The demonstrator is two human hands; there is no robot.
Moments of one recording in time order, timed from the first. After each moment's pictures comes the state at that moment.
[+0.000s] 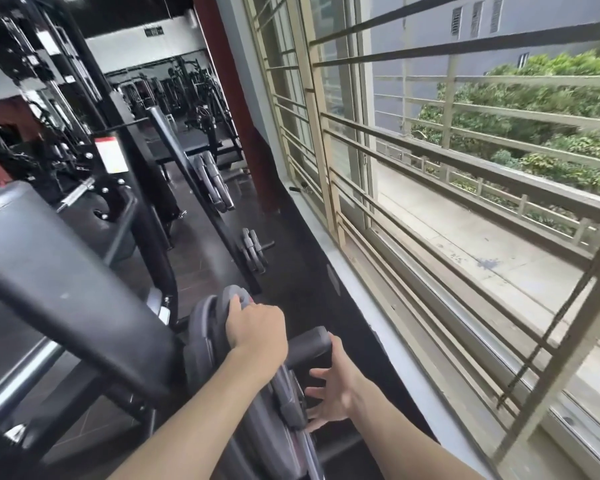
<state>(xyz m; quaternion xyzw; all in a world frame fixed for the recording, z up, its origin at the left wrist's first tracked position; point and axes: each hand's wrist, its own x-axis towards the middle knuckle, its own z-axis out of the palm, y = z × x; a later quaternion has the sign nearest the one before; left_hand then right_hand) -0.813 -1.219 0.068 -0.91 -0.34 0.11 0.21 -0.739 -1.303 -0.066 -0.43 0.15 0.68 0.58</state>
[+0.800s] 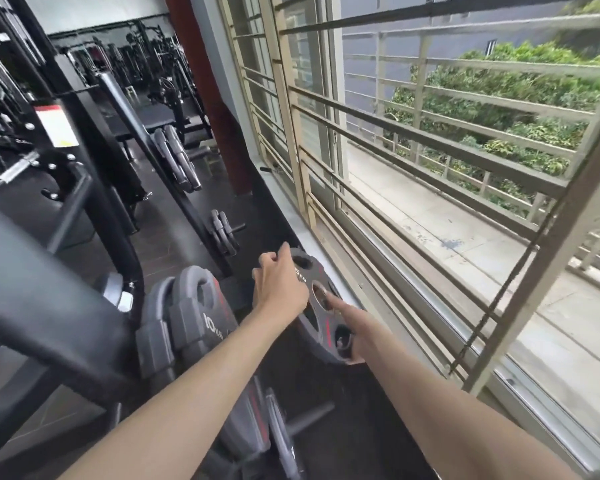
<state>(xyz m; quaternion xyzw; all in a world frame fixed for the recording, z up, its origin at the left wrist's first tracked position) -0.751 -1.260 0.060 -0.91 -0.36 -0.07 -0.21 -0.677 -1.354 -0.039 -0.61 0.13 0.49 0.61</state>
